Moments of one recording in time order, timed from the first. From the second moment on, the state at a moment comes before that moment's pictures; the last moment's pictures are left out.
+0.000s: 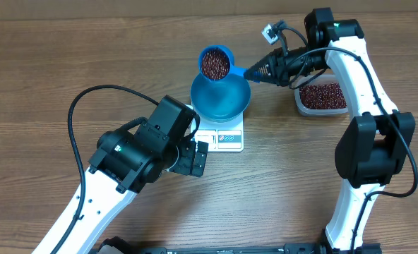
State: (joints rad) left arm -0.61 1.26 1.34 -1.26 -0.03 -0.39; right arm 0.07 2.15 1.96 -1.31 -1.16 -0.74
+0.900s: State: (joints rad) left arm -0.61 1.26 1.34 -1.26 -0.03 -0.39; right arm 0.03 2.15 1.96 -1.20 -1.14 -1.12
